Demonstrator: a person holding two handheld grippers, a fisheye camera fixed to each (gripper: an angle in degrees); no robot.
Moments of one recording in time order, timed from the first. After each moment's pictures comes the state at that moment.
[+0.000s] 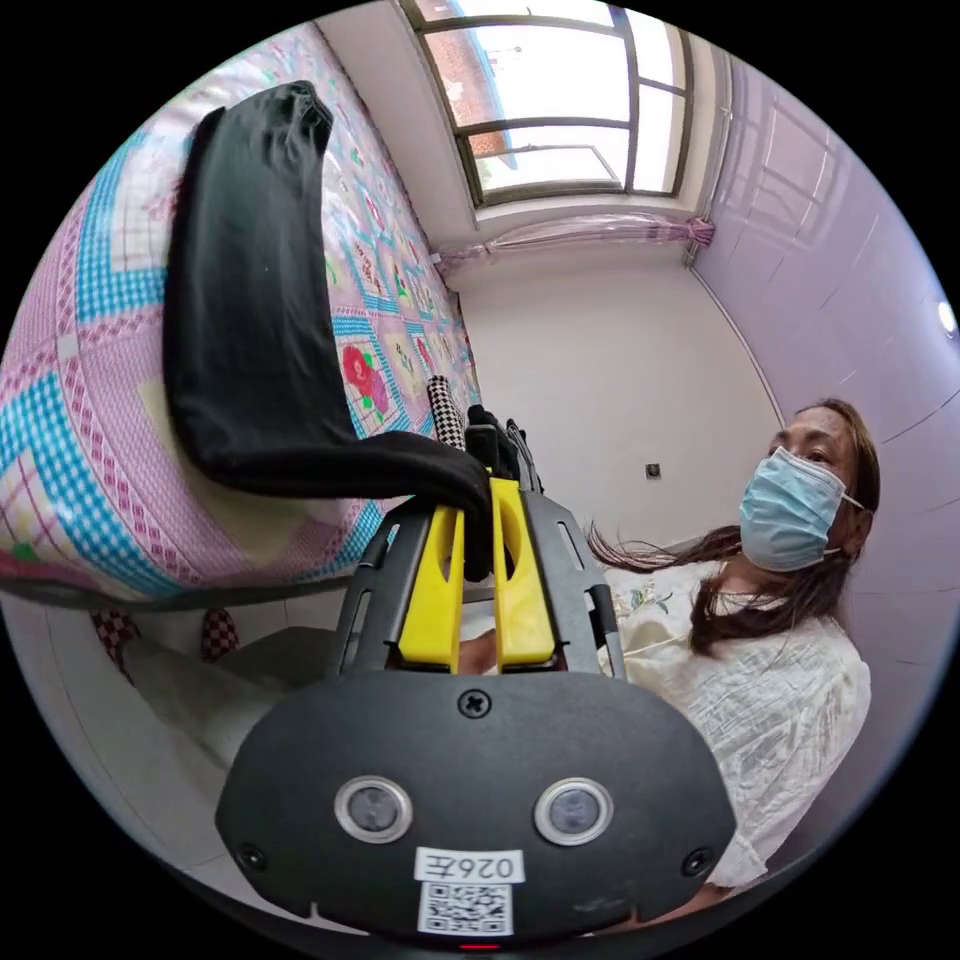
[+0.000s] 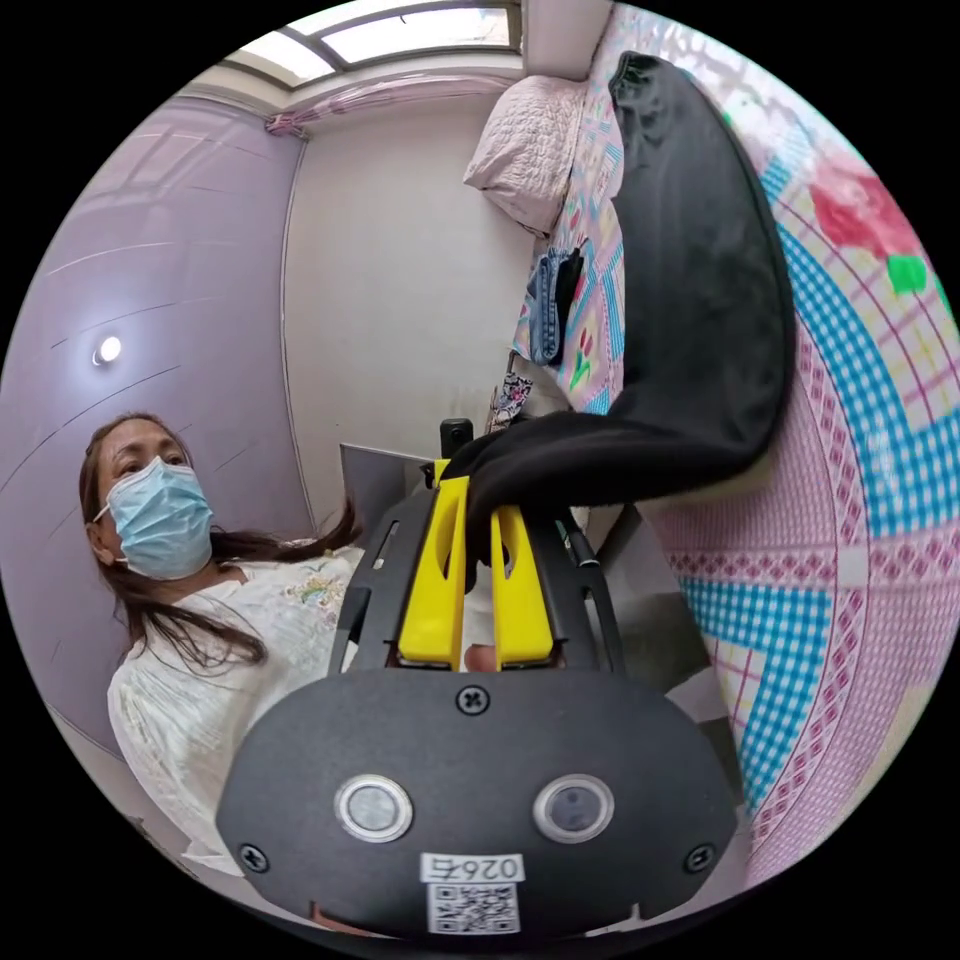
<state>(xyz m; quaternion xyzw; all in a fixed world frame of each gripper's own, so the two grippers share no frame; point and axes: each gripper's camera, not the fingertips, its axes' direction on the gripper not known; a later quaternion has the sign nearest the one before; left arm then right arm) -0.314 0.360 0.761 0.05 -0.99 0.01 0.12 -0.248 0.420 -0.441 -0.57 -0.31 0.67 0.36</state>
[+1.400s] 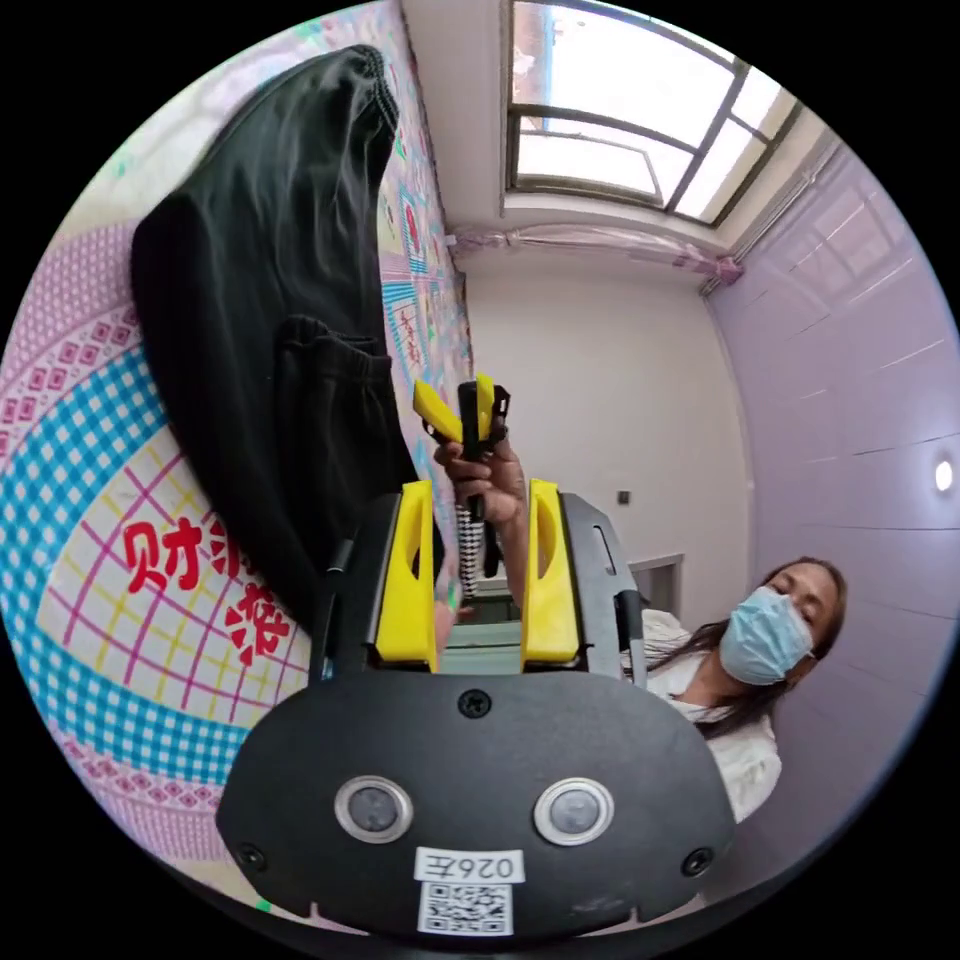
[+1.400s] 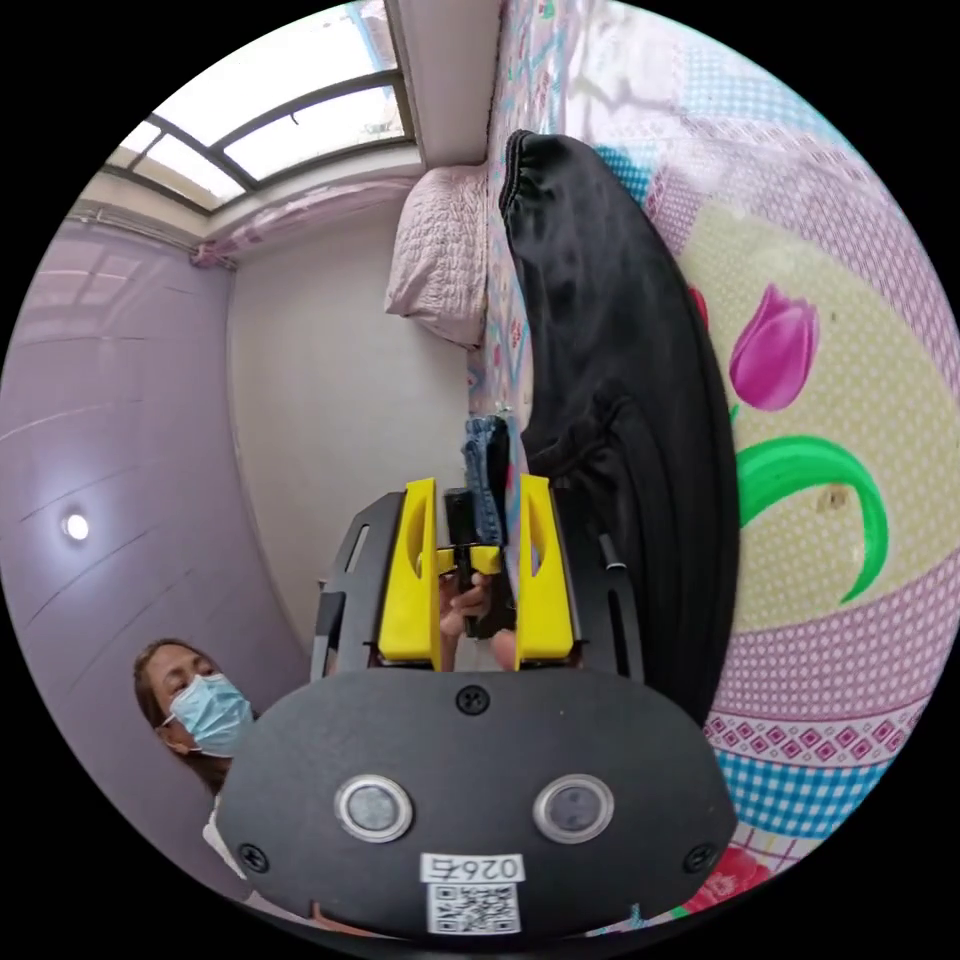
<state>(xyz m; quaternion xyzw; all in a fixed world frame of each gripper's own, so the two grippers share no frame) -0.158 0.155 0.737 0.09 -0.97 -0.08 0.19 -0.175 0.705 -0.235 -0.57 -0.15 0.71 0.37</state>
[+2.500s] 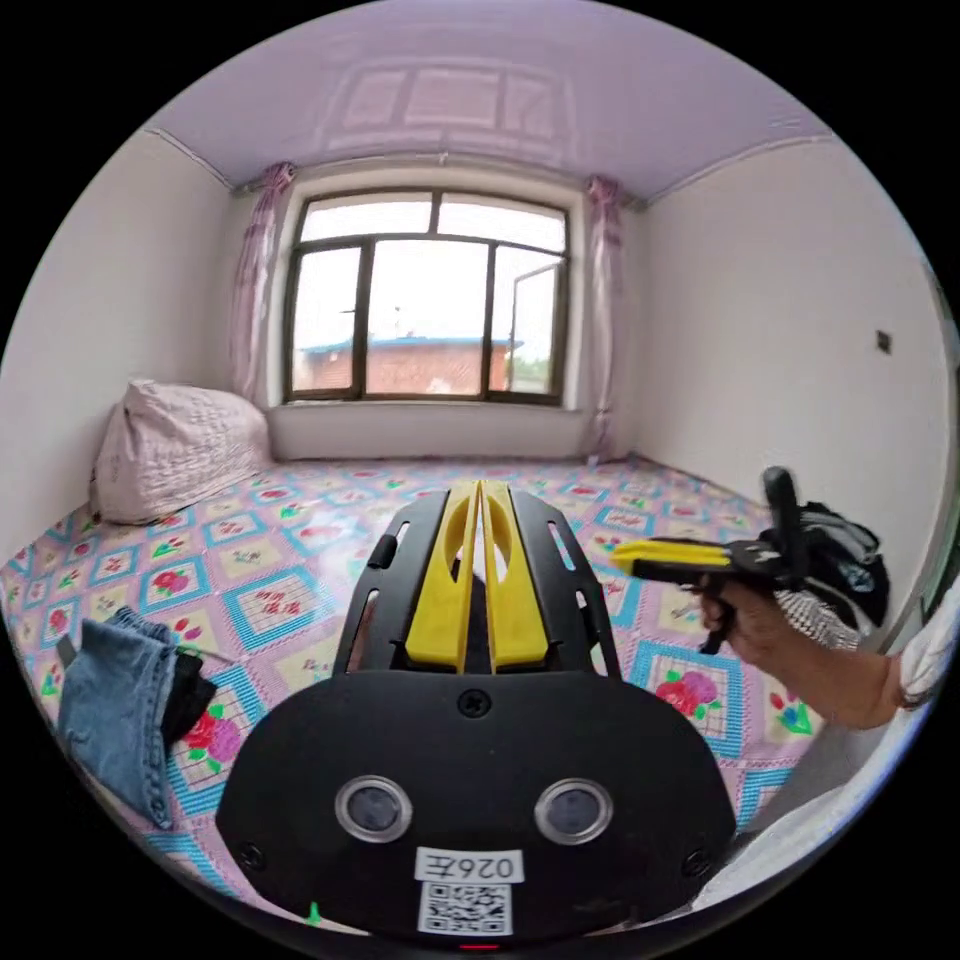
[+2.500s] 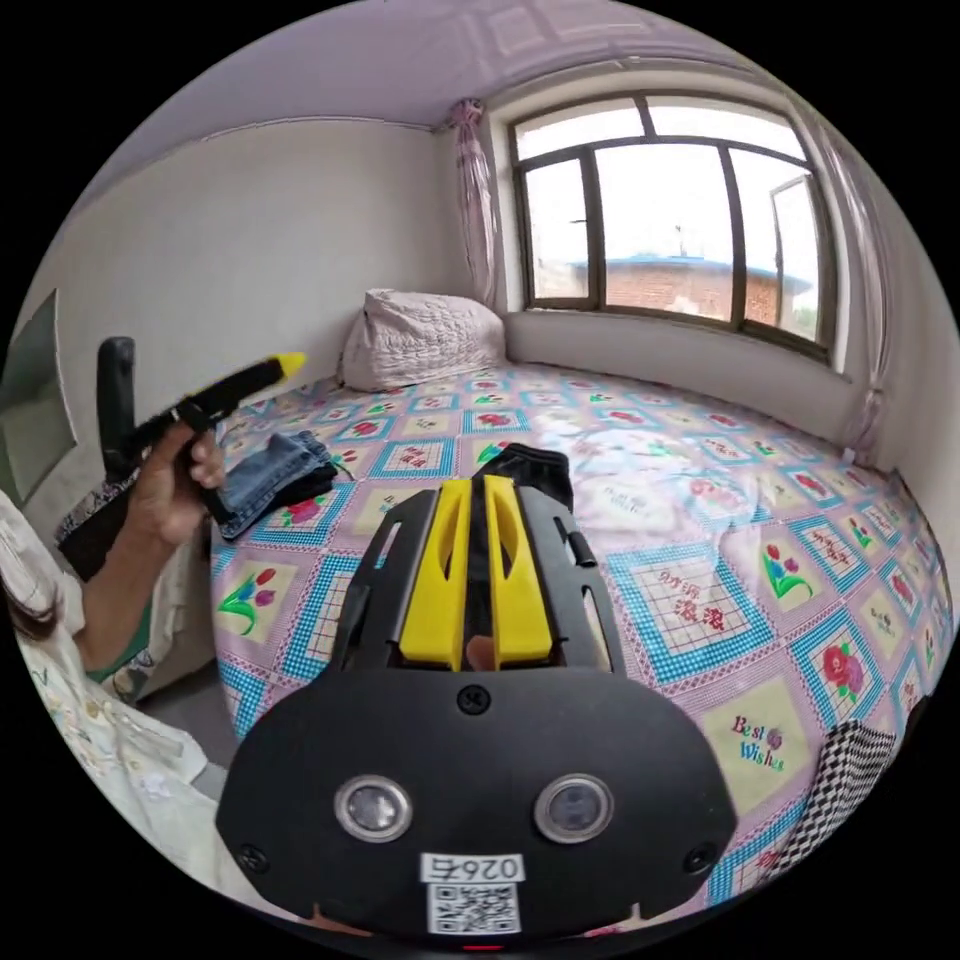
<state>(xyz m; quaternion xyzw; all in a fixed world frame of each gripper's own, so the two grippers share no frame) -0.441 0.408 0.663 -0.31 -0.82 0.30 -0.38 -0.393 0.339 -0.201 -0.62 -0.07 0.12 0.77</state>
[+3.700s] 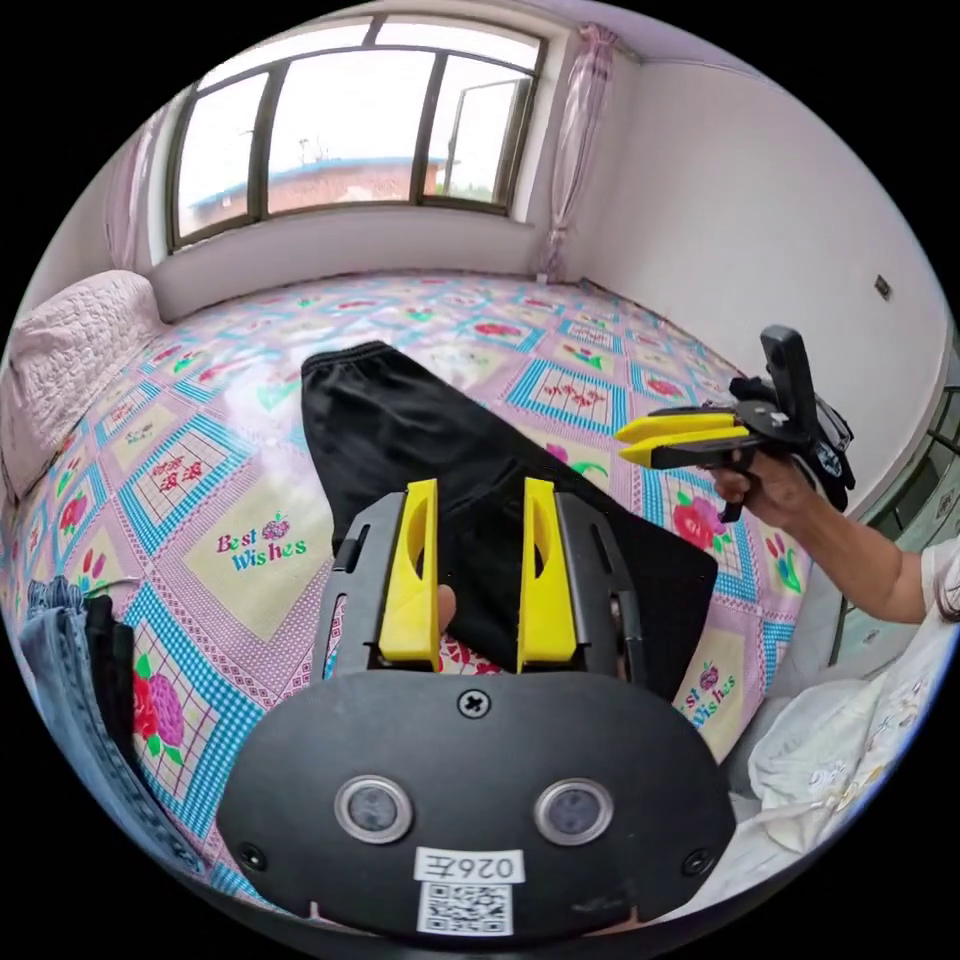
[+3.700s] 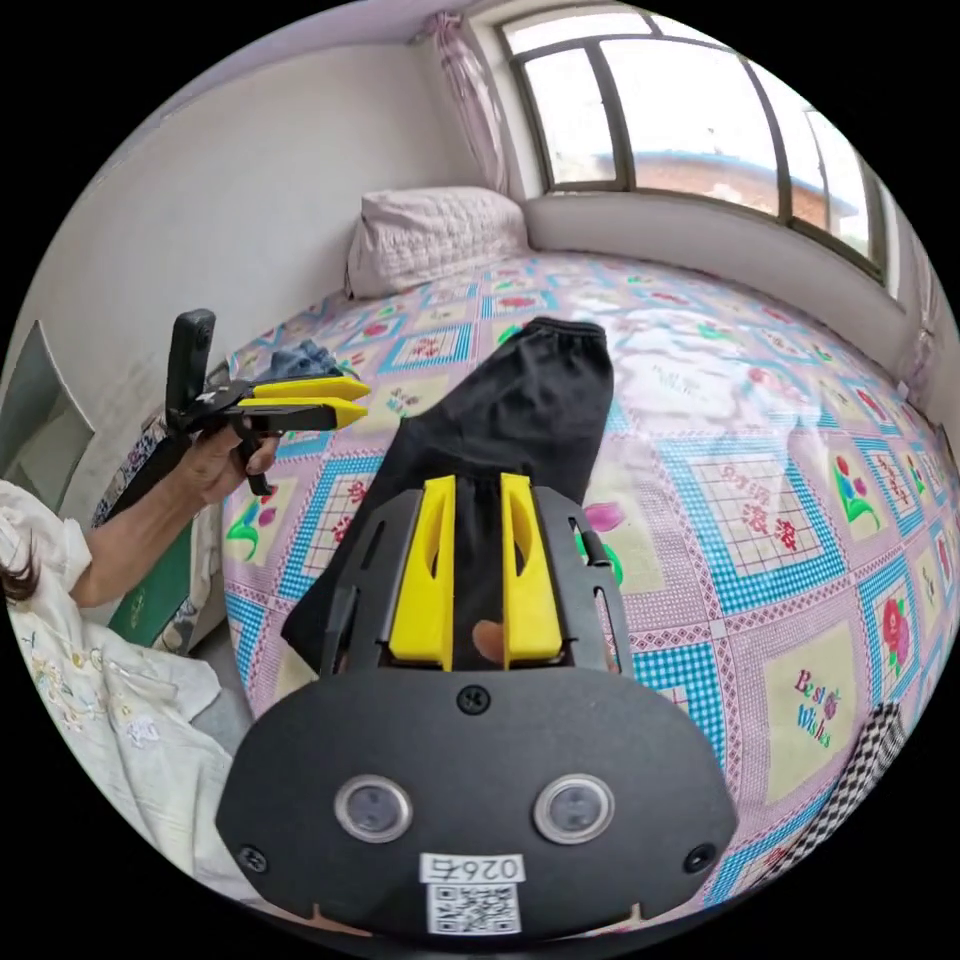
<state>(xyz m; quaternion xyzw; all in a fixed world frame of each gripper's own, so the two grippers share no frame) -0.288 0.338 0.648 -0.26 -0.90 0.02 -0.35 -0.437 0.467 -0.202 -0.73 -0.11 0.16 0.66</state>
